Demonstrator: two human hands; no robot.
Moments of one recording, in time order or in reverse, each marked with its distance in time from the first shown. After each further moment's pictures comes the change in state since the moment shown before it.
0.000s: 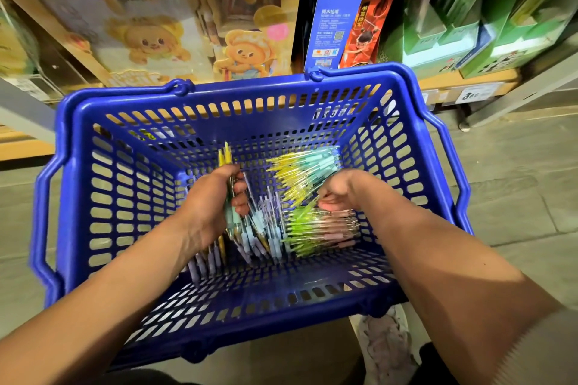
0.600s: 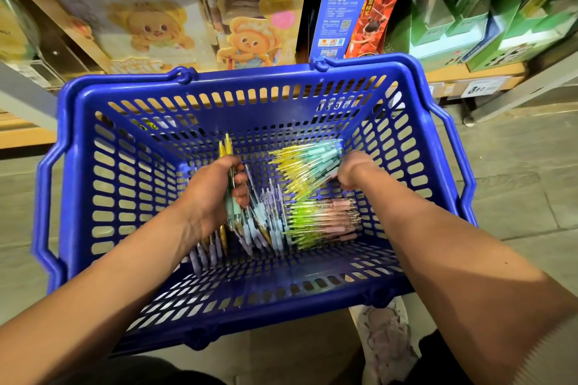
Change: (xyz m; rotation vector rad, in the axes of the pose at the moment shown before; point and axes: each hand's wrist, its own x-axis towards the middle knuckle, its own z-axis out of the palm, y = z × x) left_hand -0.003 0.001 -0.001 -0.007 0.022 -0.018; right_hand -0.003 -0.005 -0.007 -0.522 0.508 -0.259
